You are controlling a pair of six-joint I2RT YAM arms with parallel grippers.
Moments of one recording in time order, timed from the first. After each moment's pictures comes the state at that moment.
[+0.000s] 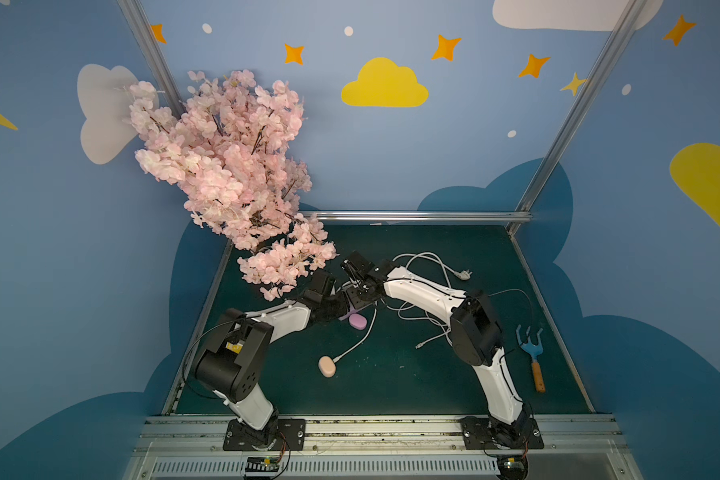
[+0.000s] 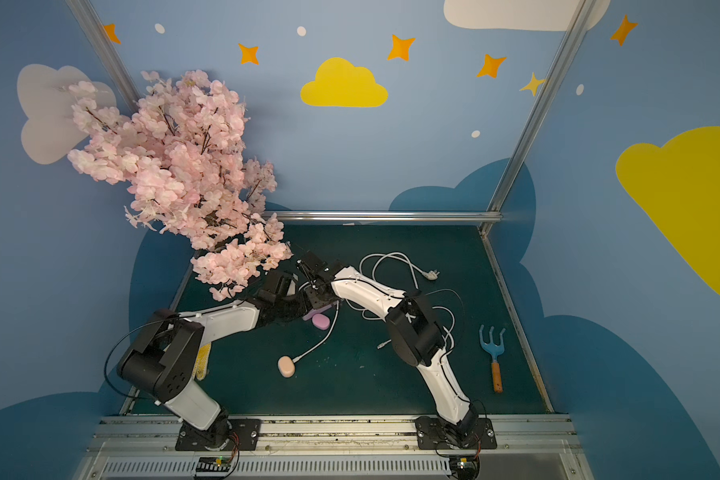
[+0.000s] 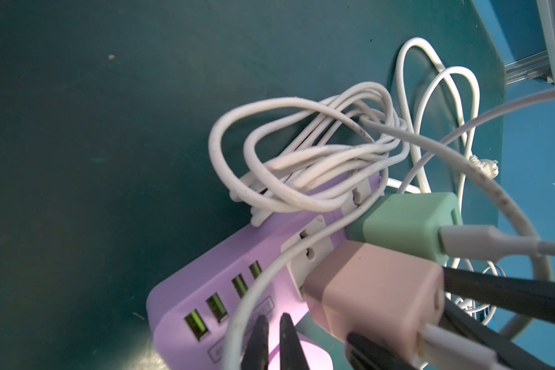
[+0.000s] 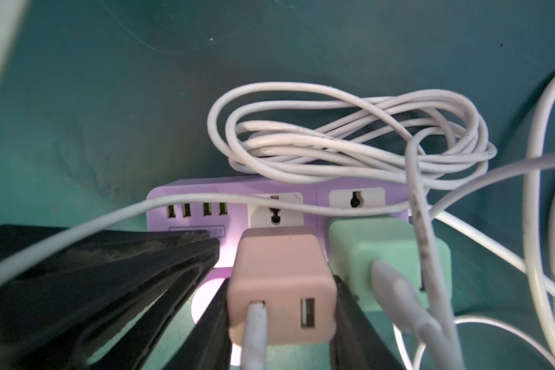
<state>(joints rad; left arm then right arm) -0.40 1.66 0.83 -0.05 0.24 -0.72 0.90 2.20 1.90 -0.87 0.12 0.31</state>
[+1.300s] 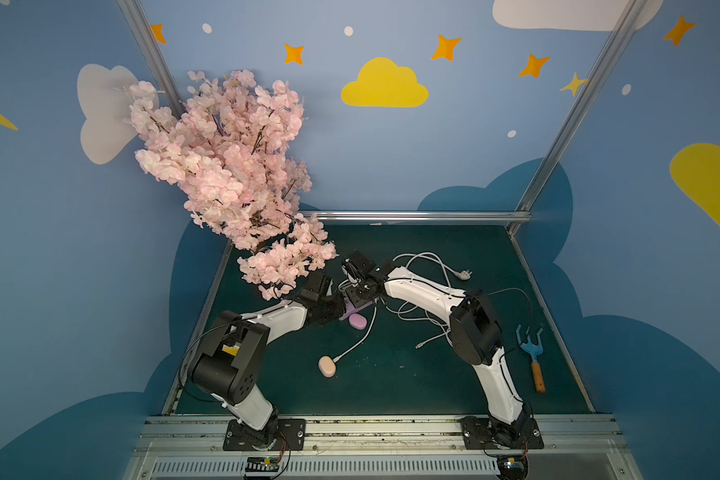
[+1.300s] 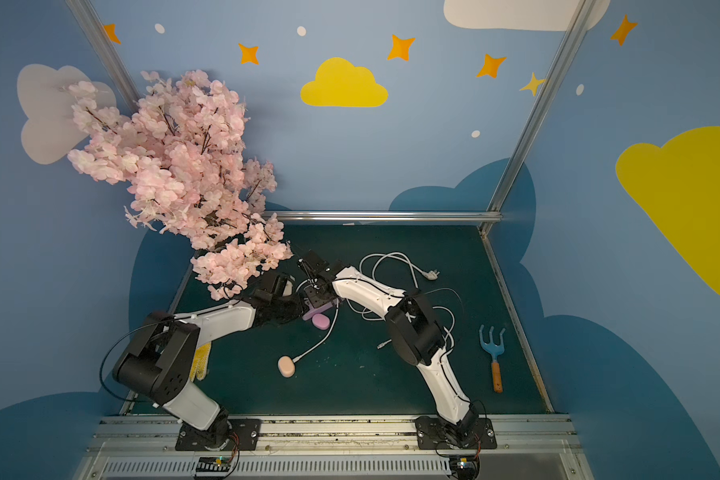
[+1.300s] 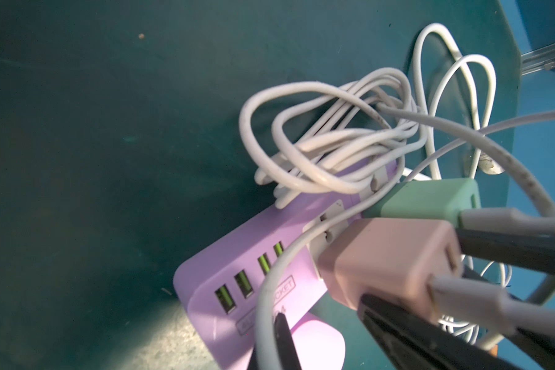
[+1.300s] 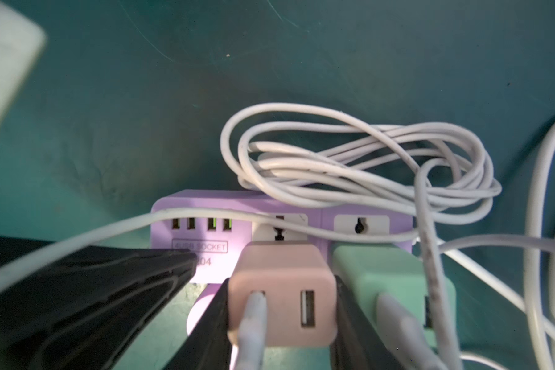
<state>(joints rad) -0.37 1.64 0.83 -0.12 0.27 -0.70 0.89 2.23 1.88 -0.82 0.09 0.22</state>
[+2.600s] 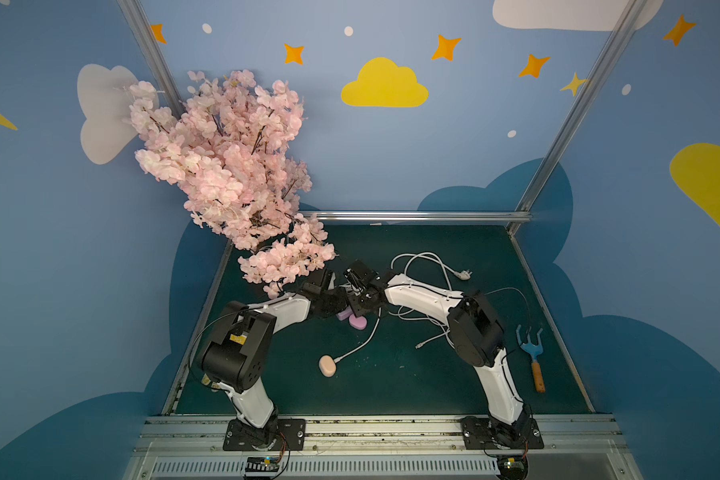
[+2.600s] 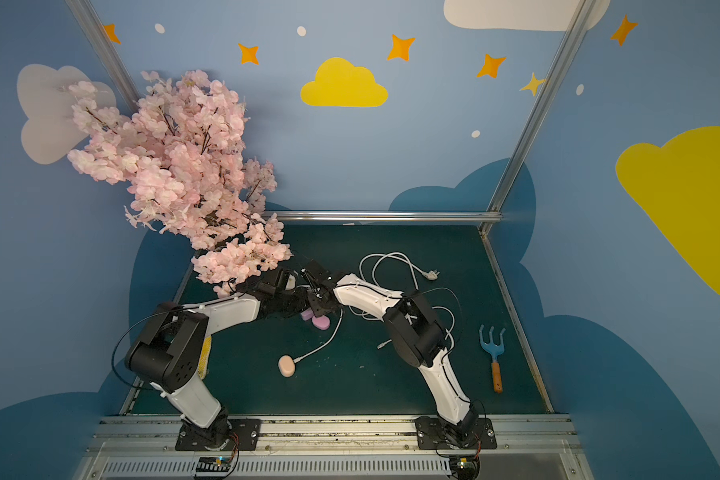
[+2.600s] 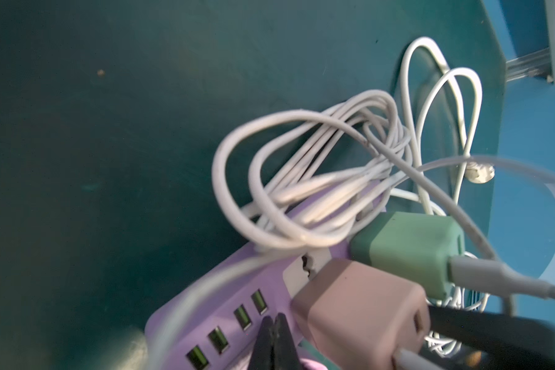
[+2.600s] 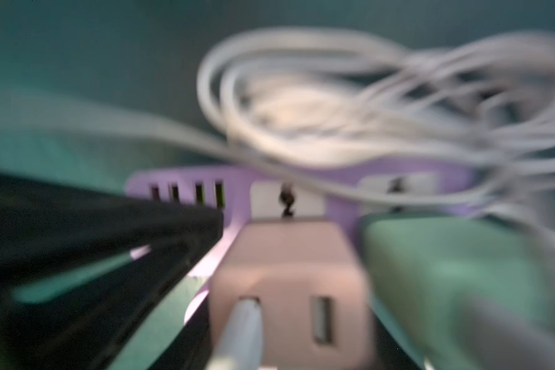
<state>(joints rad) -0.36 1.72 0.91 -0.11 0.31 -0.71 0.91 2.18 1.73 -0.74 0.00 0.33</state>
